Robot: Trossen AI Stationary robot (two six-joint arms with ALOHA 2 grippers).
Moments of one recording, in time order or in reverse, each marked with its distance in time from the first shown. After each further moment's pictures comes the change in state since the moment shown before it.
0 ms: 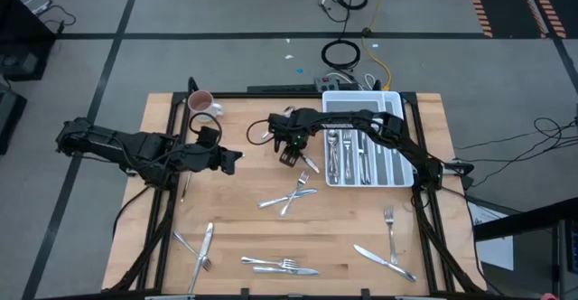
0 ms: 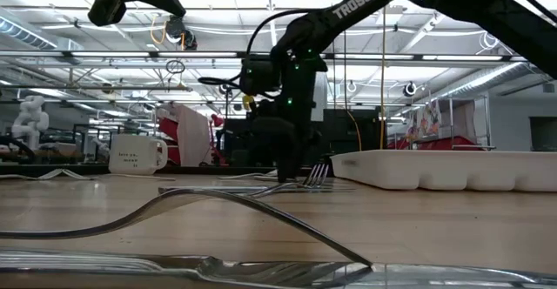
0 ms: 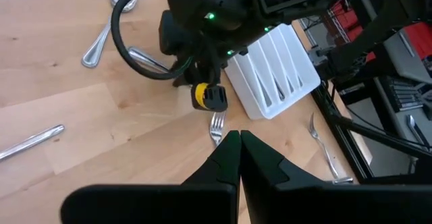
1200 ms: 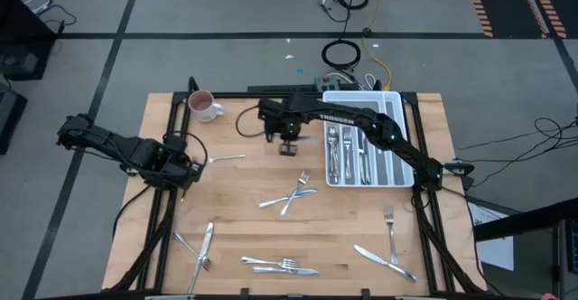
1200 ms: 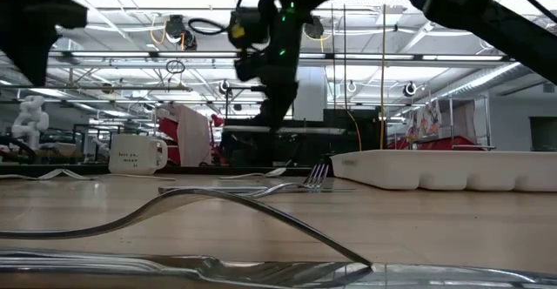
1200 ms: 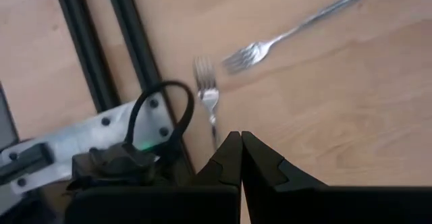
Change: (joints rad) left arm -0.133 -0.094 -0.112 -0.924 0.181 -0.393; right arm 0.014 0.026 0.517 -0.392 0.134 -0.428
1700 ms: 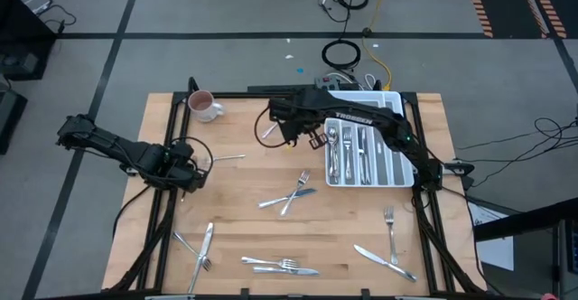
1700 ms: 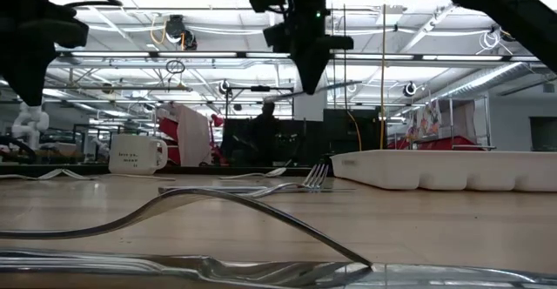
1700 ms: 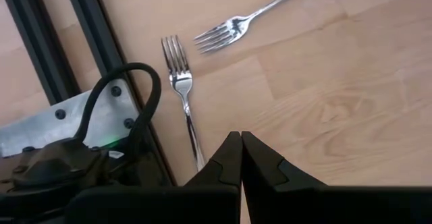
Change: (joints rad) left arm 0.000 0.001 -0.097 0.158 0.052 0.034; right arm 0.046 -0.157 -0.019 -0.202 0.233 -0.462
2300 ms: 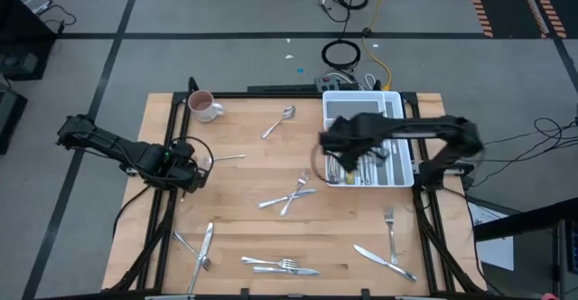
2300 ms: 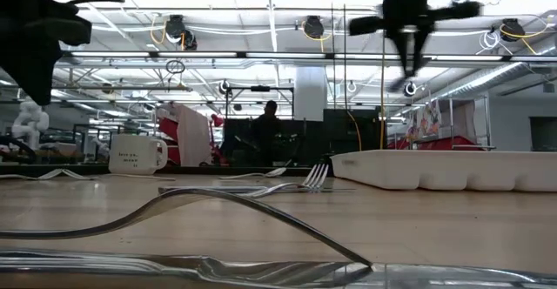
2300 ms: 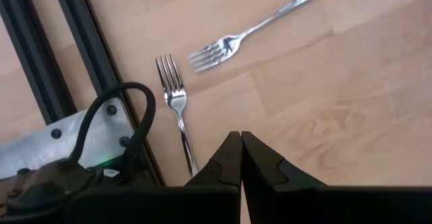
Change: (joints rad) left arm 0.000 0.000 0.000 0.020 -0.057 0.022; right arm 0.167 -0.615 -0.845 0.003 0.077 -0.244
